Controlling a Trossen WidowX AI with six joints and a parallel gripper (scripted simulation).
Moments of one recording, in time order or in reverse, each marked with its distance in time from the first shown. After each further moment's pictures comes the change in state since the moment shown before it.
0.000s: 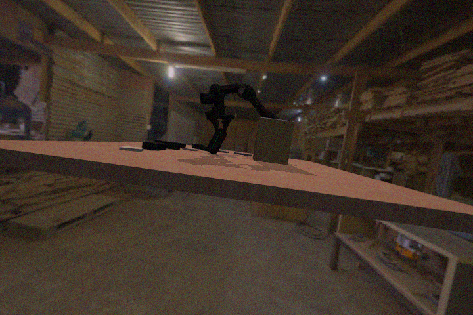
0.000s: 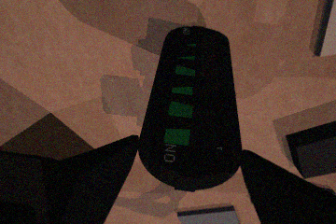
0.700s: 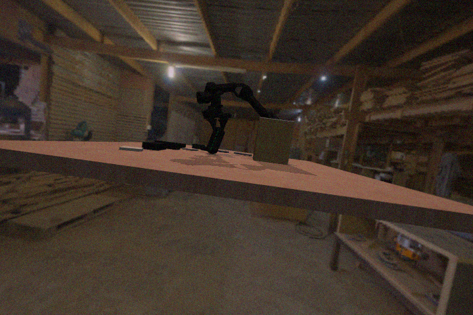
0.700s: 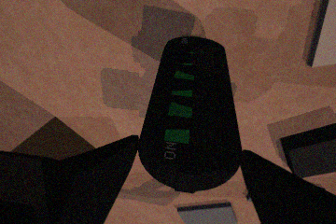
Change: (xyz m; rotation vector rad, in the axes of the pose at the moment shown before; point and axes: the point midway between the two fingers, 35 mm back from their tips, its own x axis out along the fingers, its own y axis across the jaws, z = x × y) arm -0.008 -0.001 0.017 0.002 0.041 0.000
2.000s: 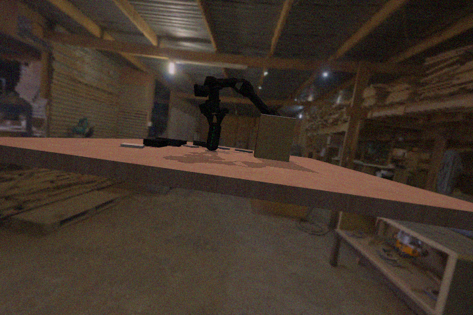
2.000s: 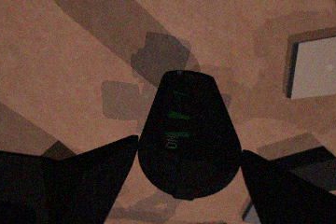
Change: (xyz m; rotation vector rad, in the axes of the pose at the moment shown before) arm -0.012 0.000 0.029 0.005 -0.083 -0.005
